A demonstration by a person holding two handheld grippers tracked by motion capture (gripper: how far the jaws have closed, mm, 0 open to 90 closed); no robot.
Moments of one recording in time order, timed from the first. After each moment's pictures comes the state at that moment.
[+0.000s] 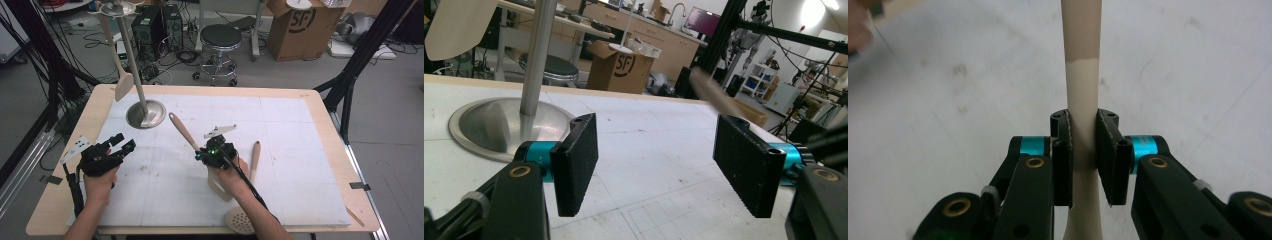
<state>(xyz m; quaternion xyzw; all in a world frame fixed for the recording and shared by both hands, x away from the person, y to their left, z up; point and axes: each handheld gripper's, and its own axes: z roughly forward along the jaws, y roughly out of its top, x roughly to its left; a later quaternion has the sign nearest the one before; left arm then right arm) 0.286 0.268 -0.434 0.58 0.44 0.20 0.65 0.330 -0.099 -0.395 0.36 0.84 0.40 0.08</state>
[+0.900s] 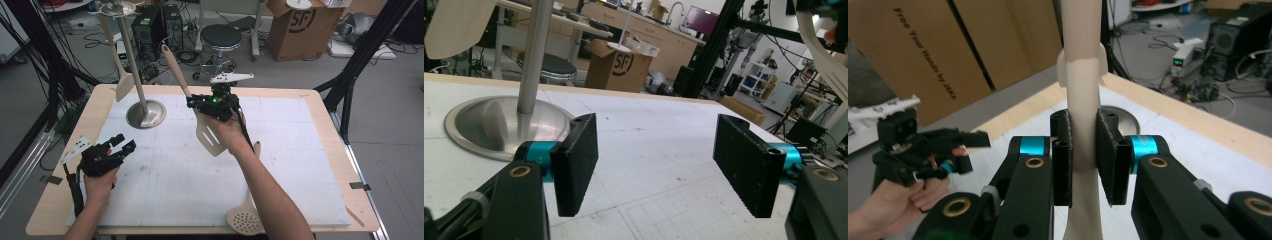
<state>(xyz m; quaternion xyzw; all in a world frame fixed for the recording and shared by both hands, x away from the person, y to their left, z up) 0.285 0.267 -0.434 0.58 0.44 0.20 0.65 0.390 -0.095 -0.285 0.31 0.77 0.56 0.07</state>
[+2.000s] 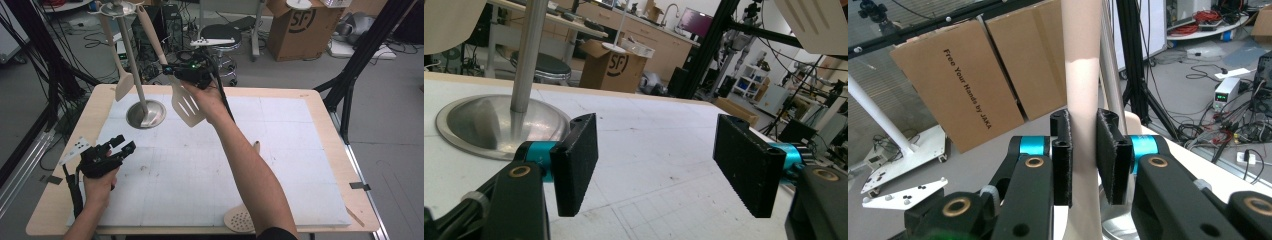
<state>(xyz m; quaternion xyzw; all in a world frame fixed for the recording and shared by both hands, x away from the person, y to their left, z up) 0.282 0.268 -0.435 0.58 0.43 0.19 0.66 0.443 -0.047 -0.239 0.27 0.74 0.61 0.03</state>
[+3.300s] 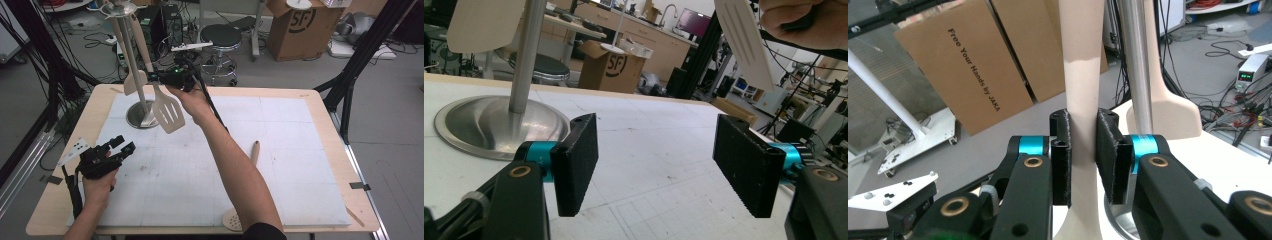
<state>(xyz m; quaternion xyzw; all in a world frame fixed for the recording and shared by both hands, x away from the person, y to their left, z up) 0.278 0.270 -0.434 0.58 0.43 0.19 0.66 0.457 -0.007 -0.261 0.27 0.76 0.59 -0.01</state>
